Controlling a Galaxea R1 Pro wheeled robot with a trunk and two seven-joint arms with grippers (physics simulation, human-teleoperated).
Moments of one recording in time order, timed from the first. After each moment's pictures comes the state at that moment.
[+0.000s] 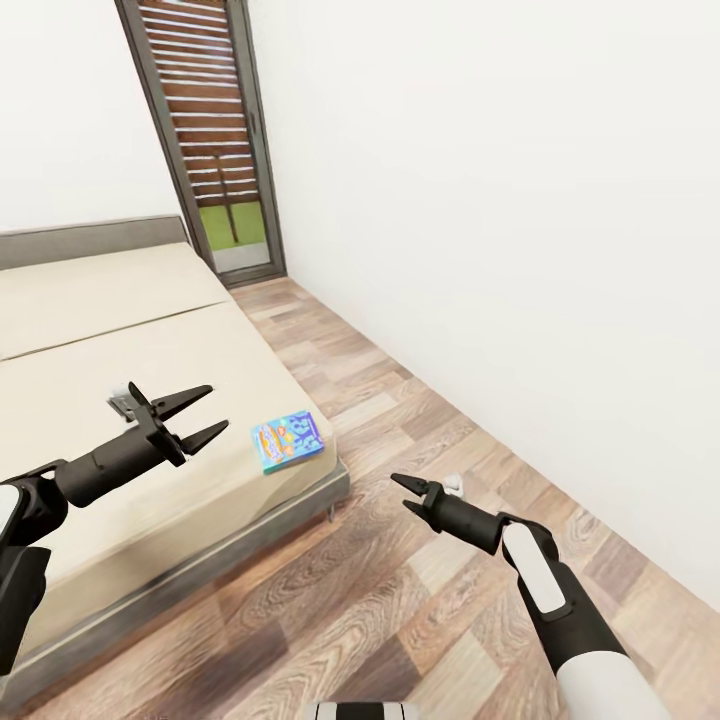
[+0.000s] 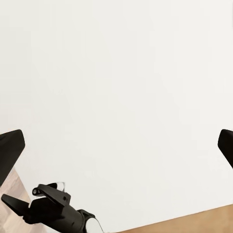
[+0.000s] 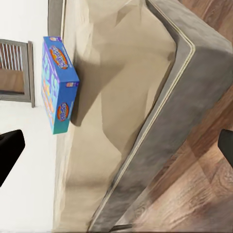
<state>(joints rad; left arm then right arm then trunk) -0.48 0.33 0.19 -1.61 1.82 1.02 0.03 -0.53 -0.01 -0.03 -1.03 -0.88 0.83 0.47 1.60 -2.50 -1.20</state>
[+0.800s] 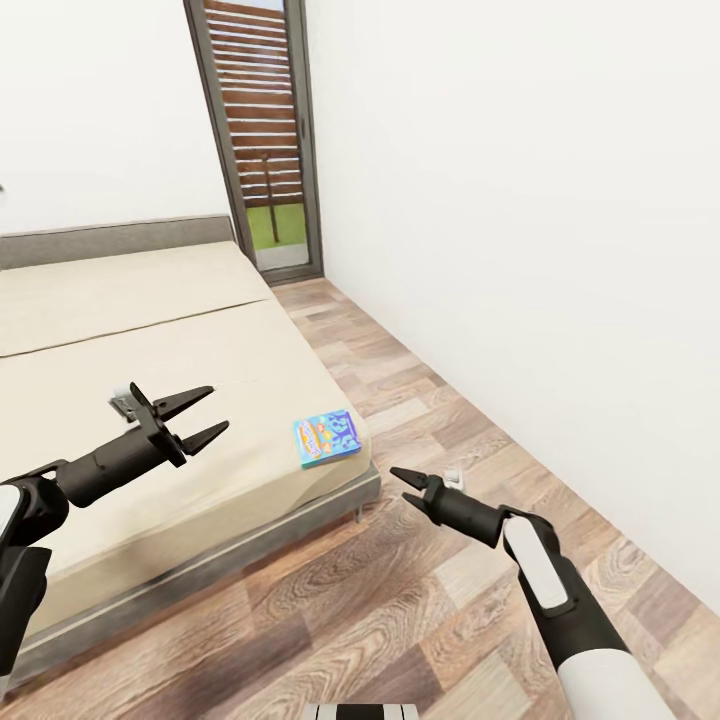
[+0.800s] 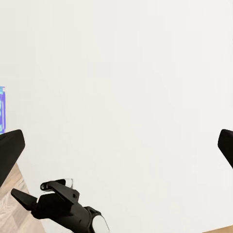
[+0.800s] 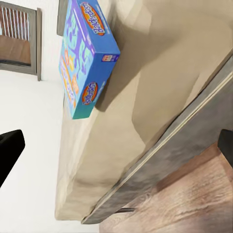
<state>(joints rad) -0.48 0.32 0.18 -1.61 1.82 1.02 0.04 -0.54 -0.01 -0.02 -1.08 -0.88 0.85 0.47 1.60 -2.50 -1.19</state>
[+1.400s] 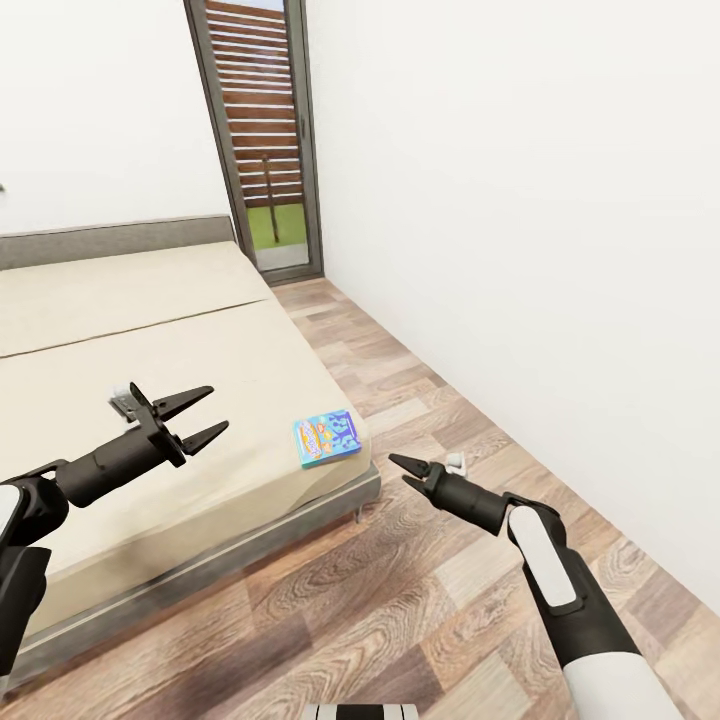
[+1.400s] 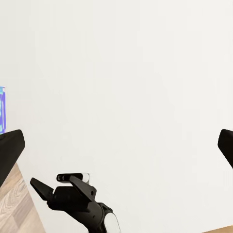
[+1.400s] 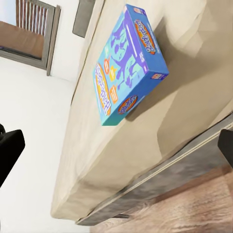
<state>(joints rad) -0.48 0.33 0.18 -1.61 1.82 1.02 0.04 -0.53 -0.02 0.00 -1.21 -0.87 0.85 0.47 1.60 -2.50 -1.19</state>
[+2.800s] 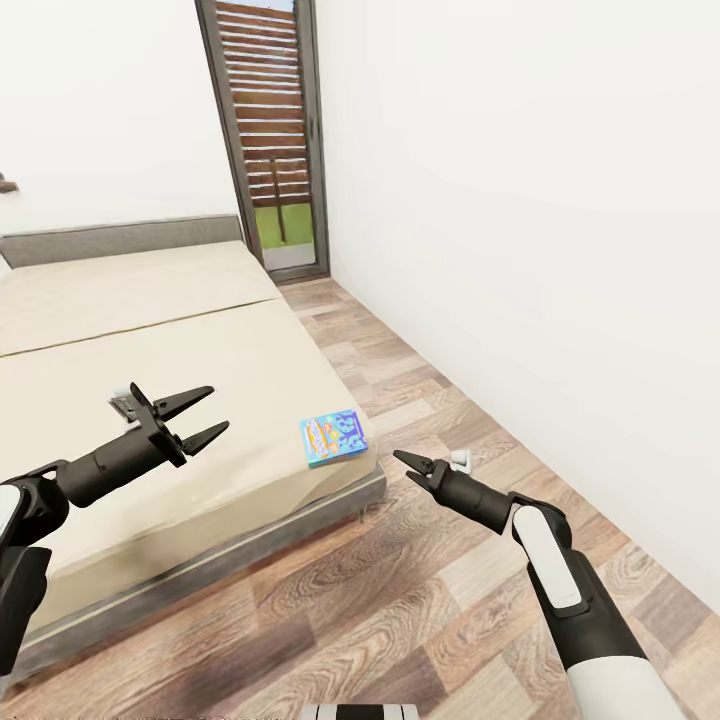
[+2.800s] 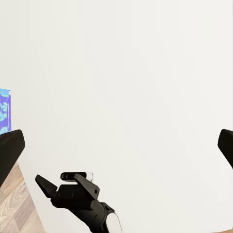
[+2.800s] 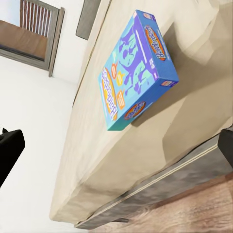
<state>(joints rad) -0.48 0.32 0.18 -1.61 1.82 1.02 0.04 -0.52 -0.02 -0.02 -1.24 -0.87 0.84 0.47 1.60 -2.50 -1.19</state>
